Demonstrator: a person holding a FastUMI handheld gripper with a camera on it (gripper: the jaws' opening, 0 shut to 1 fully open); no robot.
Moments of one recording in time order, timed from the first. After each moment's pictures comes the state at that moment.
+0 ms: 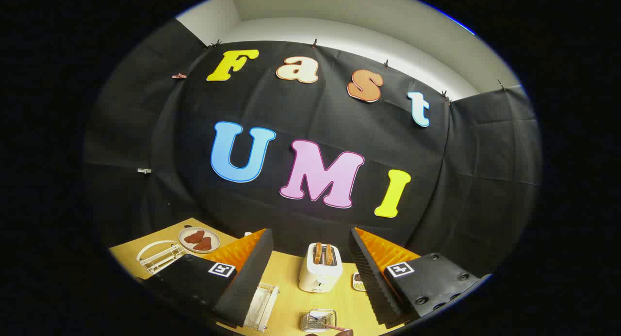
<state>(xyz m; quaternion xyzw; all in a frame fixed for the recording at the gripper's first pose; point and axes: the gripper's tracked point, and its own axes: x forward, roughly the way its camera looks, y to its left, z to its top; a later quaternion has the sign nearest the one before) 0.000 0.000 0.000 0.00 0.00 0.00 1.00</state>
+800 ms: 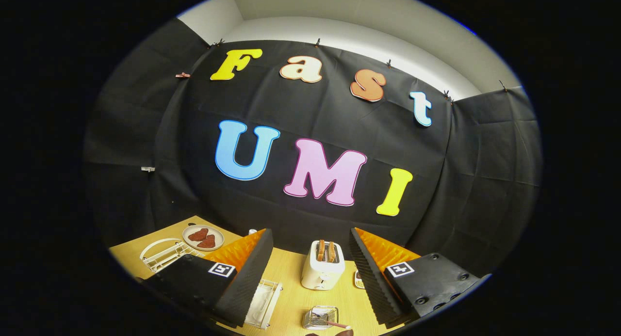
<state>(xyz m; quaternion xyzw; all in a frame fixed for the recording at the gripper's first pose) -0.012 0.010 0.000 0.00 0.01 0.01 1.00</state>
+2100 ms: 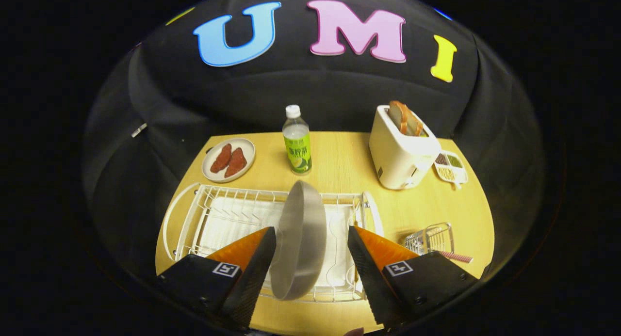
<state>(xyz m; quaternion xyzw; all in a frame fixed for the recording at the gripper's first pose) 0.039 0.187 -0.240 0.13 0.42 0.05 0.90</state>
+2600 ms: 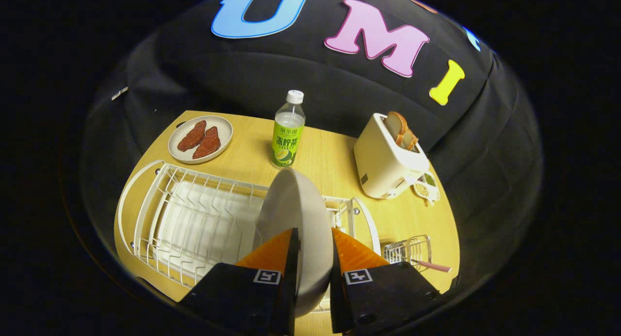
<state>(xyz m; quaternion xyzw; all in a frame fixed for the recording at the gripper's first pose) 0.066 0.194 -0.236 -0.03 0.40 -0.01 0.92</state>
